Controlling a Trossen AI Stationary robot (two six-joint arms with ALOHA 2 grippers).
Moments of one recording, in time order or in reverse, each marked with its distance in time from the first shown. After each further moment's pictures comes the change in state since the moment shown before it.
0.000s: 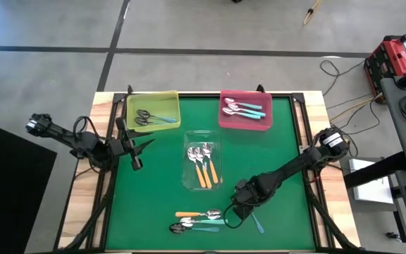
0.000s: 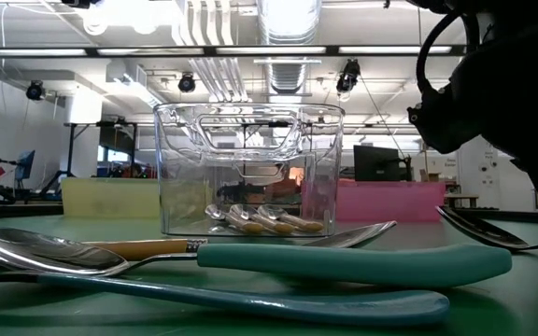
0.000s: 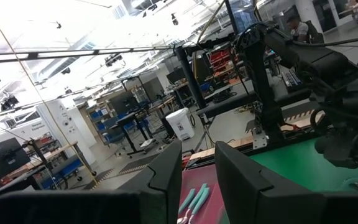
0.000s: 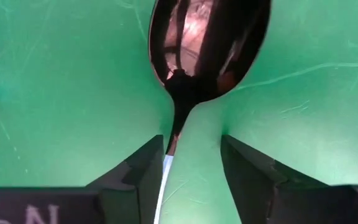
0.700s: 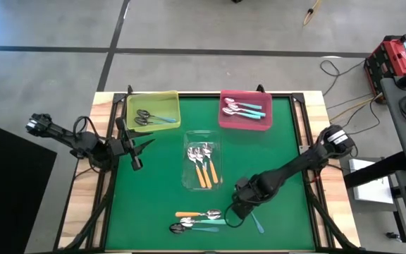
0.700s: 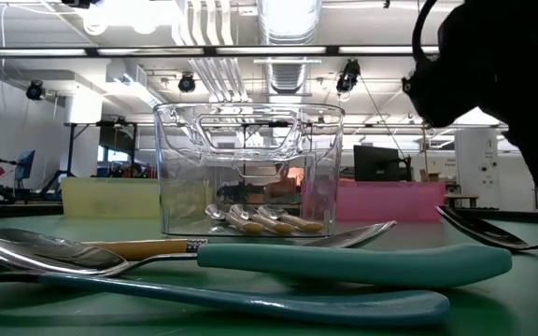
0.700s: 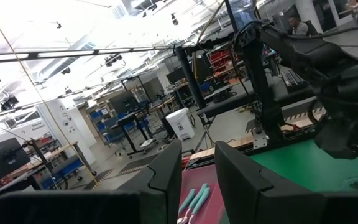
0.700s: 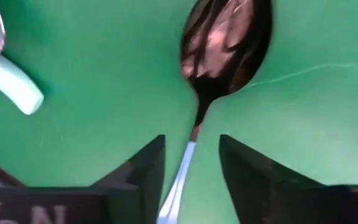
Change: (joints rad) left arm 0.000 0.000 0.000 0.000 0.000 0.000; right arm 0.004 -0.053 0.022 -0.006 0.001 0.019
